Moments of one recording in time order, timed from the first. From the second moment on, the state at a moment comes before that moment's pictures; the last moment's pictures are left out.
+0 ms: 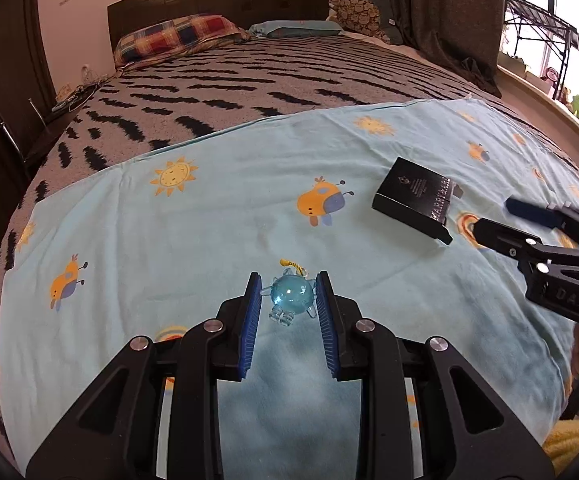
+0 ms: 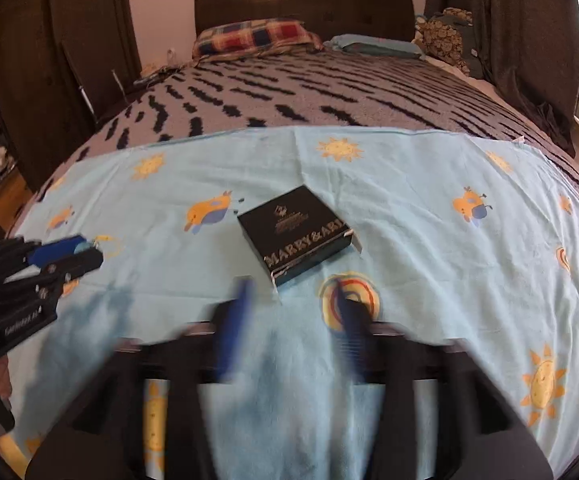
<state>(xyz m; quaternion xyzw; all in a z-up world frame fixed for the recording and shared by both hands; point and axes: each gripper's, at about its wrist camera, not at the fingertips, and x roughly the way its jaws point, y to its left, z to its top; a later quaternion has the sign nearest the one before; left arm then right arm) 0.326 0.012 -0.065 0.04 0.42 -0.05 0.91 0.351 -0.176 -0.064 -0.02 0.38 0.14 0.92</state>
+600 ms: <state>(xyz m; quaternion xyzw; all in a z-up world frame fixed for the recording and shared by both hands) 0.350 0.012 -0.086 0.03 0.43 -0.07 0.90 0.433 -0.141 -0.110 -0.11 0.43 0.13 0.89</state>
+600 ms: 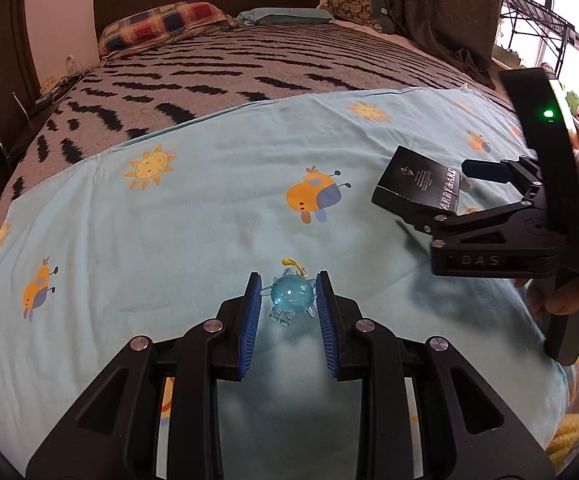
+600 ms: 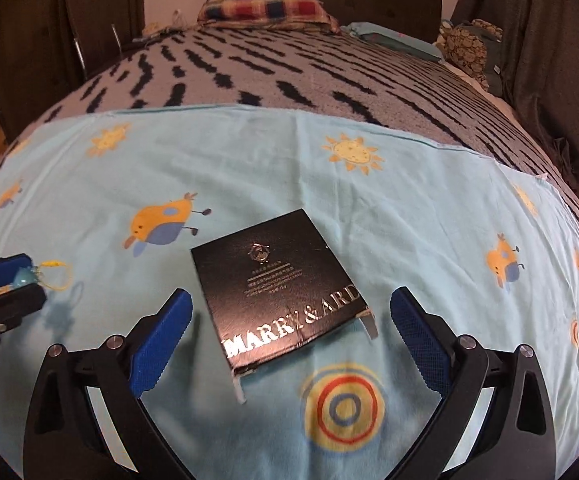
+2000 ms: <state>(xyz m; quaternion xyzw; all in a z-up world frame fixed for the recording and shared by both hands) 0.036 -0.055 -0.091 0.03 0.37 -0.19 0.91 0.043 -0.253 -0.105 0.02 0.36 0.17 0.92</state>
